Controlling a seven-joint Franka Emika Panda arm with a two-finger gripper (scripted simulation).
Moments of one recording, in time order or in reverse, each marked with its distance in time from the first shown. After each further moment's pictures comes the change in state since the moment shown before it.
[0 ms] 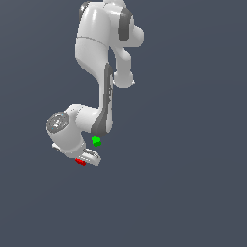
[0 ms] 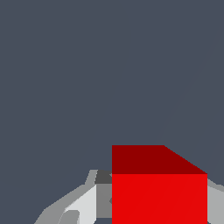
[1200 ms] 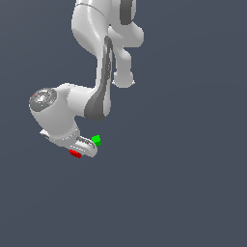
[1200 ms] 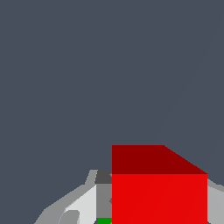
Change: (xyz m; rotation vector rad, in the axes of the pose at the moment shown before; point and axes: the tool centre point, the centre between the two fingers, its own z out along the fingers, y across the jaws) arm -0.001 0.000 -0.089 0.000 0.003 0.000
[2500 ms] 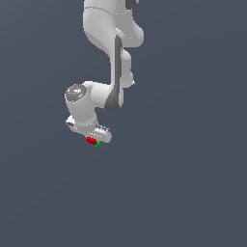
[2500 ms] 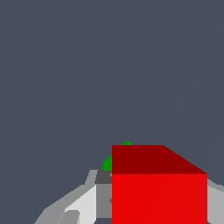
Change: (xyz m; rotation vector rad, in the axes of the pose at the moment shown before) arm -0.099 -0.011 0.048 0.000 -0.001 -0.001
